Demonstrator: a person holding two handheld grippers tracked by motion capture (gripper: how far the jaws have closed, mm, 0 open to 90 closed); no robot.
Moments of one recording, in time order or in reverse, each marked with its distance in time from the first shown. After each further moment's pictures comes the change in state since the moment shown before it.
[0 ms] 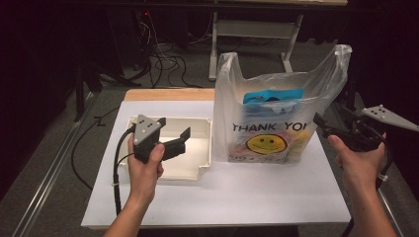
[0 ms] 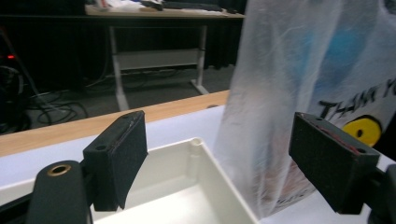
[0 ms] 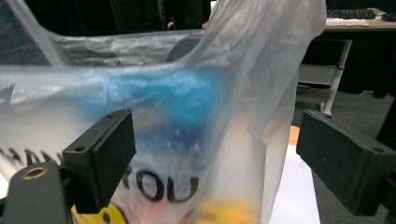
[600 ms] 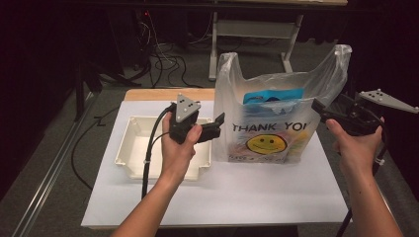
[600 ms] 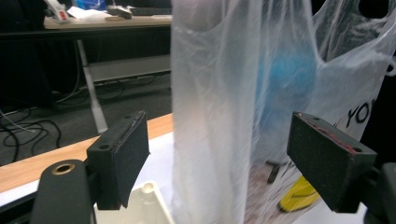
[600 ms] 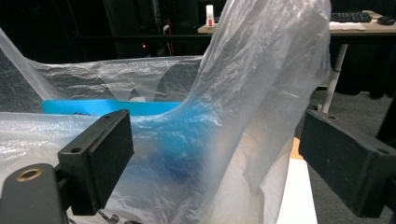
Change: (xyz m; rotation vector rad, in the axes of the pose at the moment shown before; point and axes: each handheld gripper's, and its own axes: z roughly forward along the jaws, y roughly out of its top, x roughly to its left) left arm -0.048 0.039 0.053 -0.003 -0.079 0.042; right arm -0.003 0.024 0.021 -0.001 -0.016 0.010
